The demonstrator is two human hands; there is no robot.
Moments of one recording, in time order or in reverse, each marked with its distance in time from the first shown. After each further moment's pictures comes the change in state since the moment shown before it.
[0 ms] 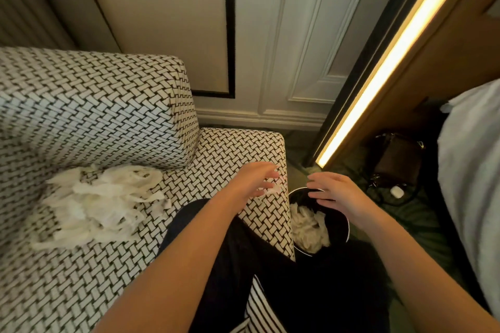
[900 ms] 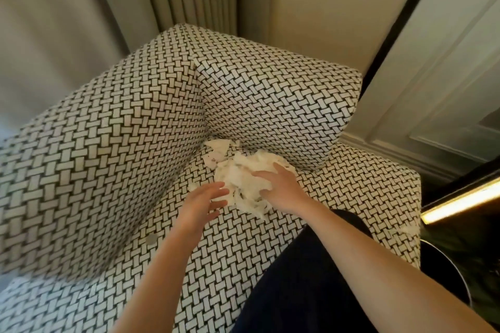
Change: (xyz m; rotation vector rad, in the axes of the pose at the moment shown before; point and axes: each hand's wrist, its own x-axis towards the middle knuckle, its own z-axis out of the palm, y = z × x) left_hand -0.171 -0.155 -0.254 -0.490 0.666 0.011; right_hand -0.016 -0.056 0.350 -0.979 -0.434 -0.578
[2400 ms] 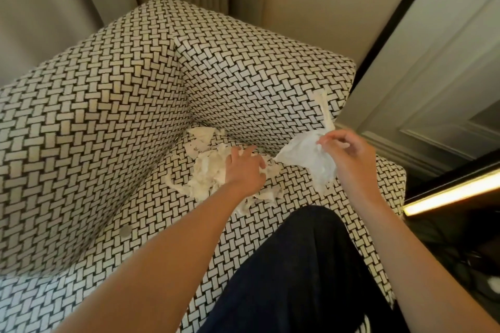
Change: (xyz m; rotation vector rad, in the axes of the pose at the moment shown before) left_hand 0.073 0.011 0.116 1.236 -0.026 0.480; right_hand -0.052 0.045 -0.093 0.647 0.690 -0.130
